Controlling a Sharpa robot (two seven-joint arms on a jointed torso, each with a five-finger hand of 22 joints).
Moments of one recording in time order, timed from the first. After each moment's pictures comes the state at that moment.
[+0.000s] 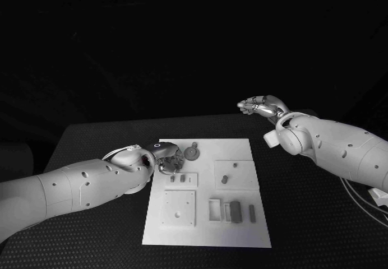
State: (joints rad) left arm 1.20 -0.62 -0.22 1.23 -1.45 -0.28 -0.02; left_hand 1.19 -0.14 0.62 -0.28 0.07 0.91 0.15 0.21 0.53 1.26 0.07 0.07 0.30 1.09 -0.05 1.23 0.54 0.03 1.20 -0.14 0.40 1.31; right arm 1.23 -0.60 -0.01 0.93 -0.50 -0.21 0.26; right_hand 0.91 -0.10 0.49 -0.12 0.05 0.60 0.17 0.28 0.46 0.80 0.21 0.11 0.07 0.51 0.26 0.40 0.28 0.05 0.22 0.22 0.24 1.21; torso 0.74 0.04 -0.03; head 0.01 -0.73
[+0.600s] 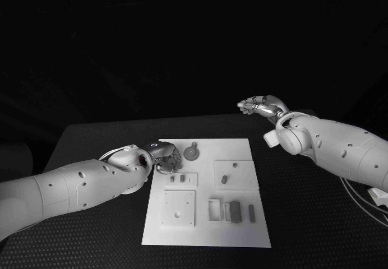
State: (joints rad) left arm 1.20 -0.64 -0.22 1.23 -1.44 -0.29 -0.03; left_hand 1.19 -0.15 0.61 -0.27 0.07 0.89 0.15 0.21 0.52 1.26 0.07 0.07 0.31 1.08 -0.05 1.23 0.54 0.03 1.20 -0.14 0.40 1.31; right arm 1.23 -0.61 -0.01 0.93 -0.50 -0.21 0.26; right_hand 0.91 -0.10 0.49 -0.12 0.05 0.60 0.17 0.28 0.46 0.80 0.21 0.11 0.07 0.51 0.26 0.40 0.28 0.05 0.22 0.22 0.24 1.21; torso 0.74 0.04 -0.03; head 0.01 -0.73
